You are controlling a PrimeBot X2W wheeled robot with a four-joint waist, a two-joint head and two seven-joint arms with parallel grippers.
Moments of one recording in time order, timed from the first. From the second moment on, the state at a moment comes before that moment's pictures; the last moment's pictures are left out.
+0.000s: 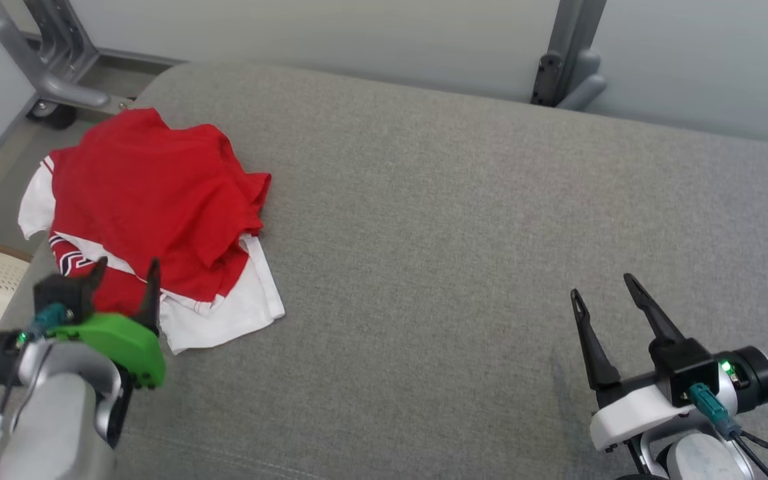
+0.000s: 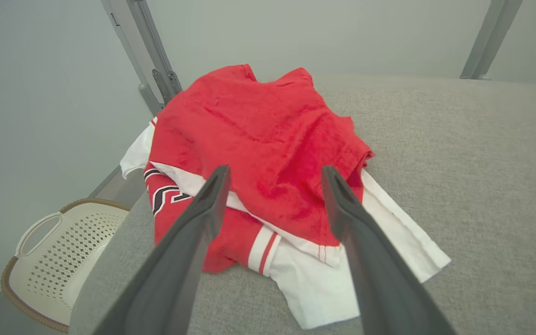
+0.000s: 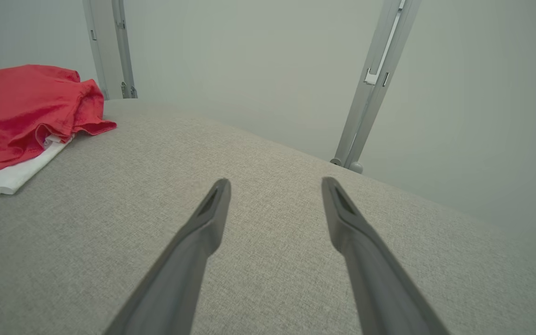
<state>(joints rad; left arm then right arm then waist) -0.38 0.24 -0.10 0.63 -0.22 -0.13 -0.15 -0.03 -0.06 0.03 0.13 -0.11 0.13 -0.26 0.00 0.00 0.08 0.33</state>
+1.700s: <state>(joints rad) -0.72 0.22 -0.09 0.42 -0.37 -0.13 -0.26 -0.08 -0.05 0.07 0.19 -0.01 0.13 -0.26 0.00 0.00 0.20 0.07</state>
